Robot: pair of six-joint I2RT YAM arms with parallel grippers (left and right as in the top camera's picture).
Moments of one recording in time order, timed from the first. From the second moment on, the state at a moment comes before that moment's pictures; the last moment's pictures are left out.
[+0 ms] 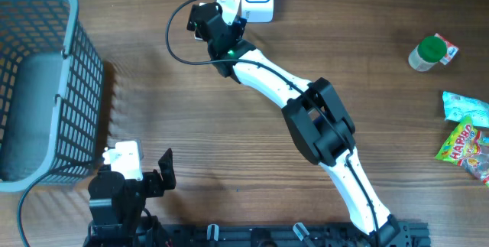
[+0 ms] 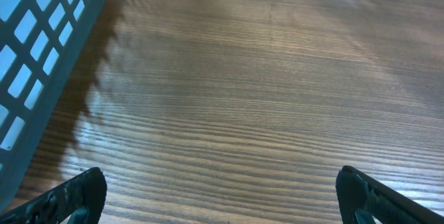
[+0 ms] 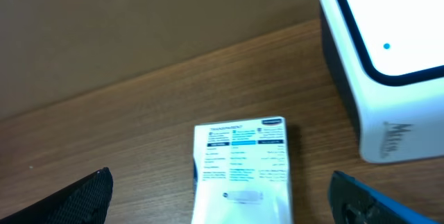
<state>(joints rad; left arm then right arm) 0.05 0.15 0.41 -0.90 0.05 -0.10 0.69 2.47 1.95 0.00 0.46 0.67</state>
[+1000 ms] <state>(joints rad) 0.05 0.15 0.41 -0.90 0.05 -0.10 0.71 2.58 2.13 -0.54 0.44 0.63</state>
